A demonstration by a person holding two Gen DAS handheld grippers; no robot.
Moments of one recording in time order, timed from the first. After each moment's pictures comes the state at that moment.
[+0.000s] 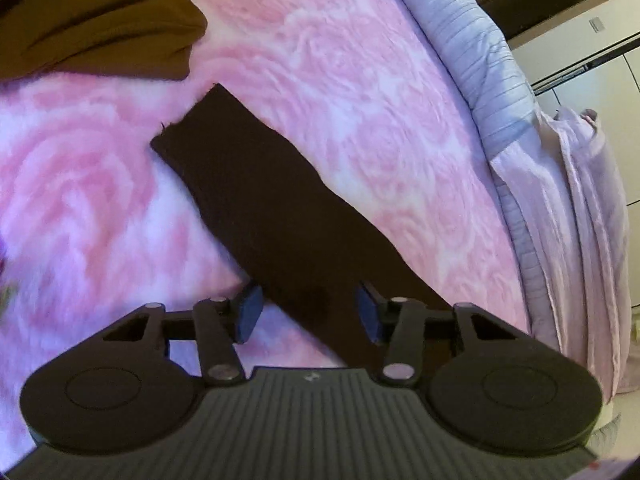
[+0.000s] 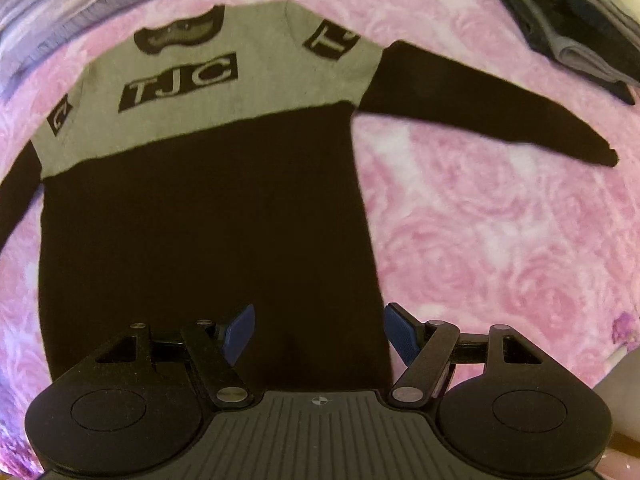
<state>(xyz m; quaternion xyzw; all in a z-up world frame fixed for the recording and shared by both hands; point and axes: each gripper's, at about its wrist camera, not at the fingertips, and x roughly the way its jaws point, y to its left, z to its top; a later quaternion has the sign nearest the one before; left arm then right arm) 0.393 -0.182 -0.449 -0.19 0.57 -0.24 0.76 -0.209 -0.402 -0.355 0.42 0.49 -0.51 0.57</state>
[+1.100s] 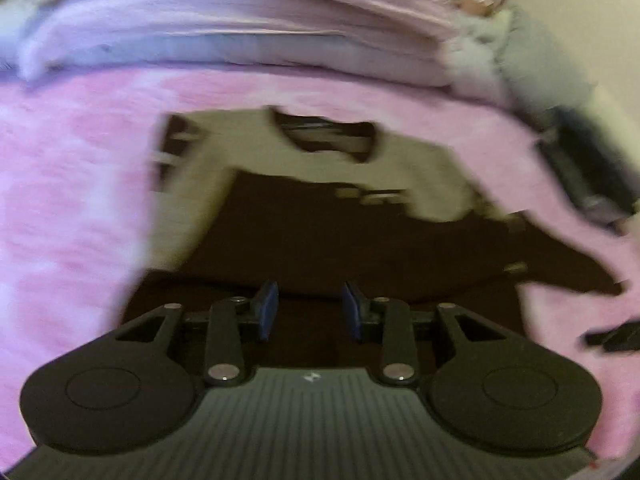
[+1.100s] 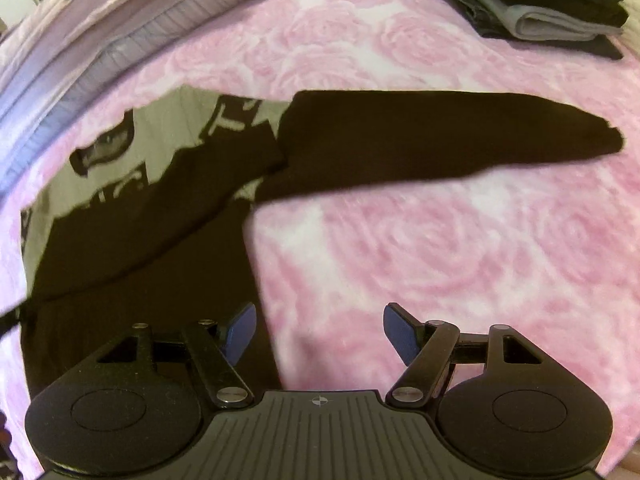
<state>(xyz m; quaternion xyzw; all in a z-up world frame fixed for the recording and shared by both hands) 0.097 -0.404 -0.390 0.22 0.39 -0.60 0.66 -0.319 -0.477 -0.387 0.47 0.35 -0.55 0.60</state>
